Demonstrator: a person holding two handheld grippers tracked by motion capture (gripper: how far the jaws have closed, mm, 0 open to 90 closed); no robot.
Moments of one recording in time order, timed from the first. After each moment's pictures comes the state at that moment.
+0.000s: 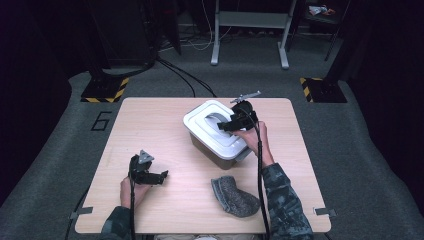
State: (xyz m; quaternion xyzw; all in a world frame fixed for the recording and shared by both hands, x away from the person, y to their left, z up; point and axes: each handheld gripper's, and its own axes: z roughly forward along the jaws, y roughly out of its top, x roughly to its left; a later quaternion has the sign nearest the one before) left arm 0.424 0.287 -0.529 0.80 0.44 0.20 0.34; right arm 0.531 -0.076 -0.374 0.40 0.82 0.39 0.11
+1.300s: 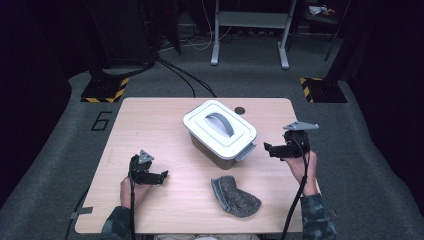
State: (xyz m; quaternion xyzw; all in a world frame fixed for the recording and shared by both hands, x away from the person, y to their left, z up) left arm 0.424 0.287 -0.529 0.81 0.44 0.20 0.34; right arm 0.444 -0.212 -0.400 0.46 0.77 0.38 0.23
